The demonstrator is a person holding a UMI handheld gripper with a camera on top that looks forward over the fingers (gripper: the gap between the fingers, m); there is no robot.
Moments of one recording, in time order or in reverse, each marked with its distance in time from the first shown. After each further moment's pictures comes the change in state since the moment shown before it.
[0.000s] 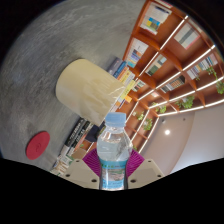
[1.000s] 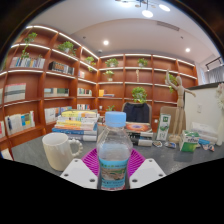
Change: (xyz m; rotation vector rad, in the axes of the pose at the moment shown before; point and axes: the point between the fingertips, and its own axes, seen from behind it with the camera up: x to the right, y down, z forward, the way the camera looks) arm -0.095 0.015 -0.029 0.066 -0.290 2.097
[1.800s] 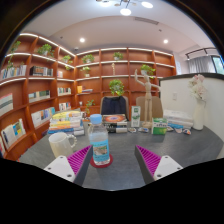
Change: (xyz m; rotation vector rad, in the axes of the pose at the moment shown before) arm 0.037 -0.004 -0.126 -0.090 0.220 0.129
